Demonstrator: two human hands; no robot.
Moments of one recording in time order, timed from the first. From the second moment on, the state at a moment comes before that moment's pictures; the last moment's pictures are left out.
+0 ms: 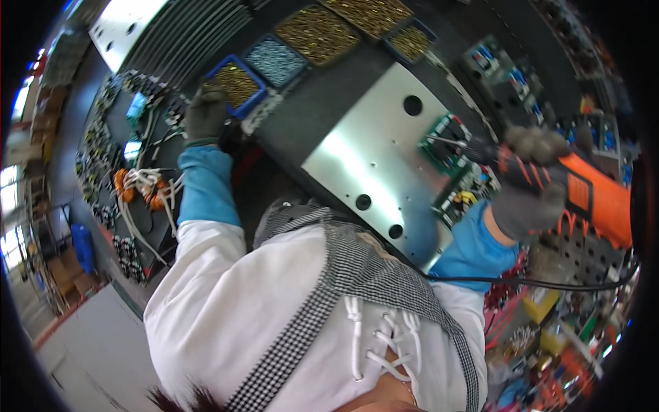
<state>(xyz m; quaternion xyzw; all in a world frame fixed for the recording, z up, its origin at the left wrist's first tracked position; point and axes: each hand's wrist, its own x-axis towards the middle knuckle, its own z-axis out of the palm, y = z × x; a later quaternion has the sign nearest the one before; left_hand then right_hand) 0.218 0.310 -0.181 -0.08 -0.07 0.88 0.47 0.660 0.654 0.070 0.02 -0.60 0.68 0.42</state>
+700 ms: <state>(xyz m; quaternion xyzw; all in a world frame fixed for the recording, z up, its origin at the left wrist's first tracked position) 0.244 0.329 -0.166 0.02 -0.13 0.86 0.50 0.679 0.632 0.056 -0.17 -0.54 0.61 0.55</state>
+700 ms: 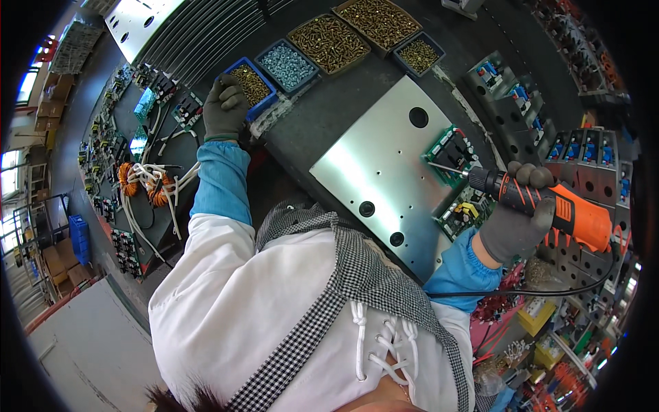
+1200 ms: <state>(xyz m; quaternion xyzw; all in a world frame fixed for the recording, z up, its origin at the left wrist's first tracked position) 0.469 0.471 -0.056 -0.01 0.14 0.63 0.76 0.669 0.609 0.076 -0.10 -0.48 0.61 0.63</state>
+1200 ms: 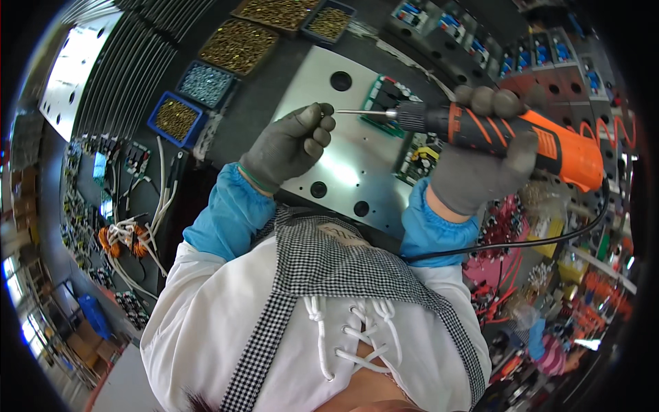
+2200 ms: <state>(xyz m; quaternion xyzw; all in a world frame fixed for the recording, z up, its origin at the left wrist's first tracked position) 0.508 0.512 -0.065 -0.08 0.38 0.67 0.63 0.640 0.679 0.041 -0.23 -0.55 0.42 0.69</state>
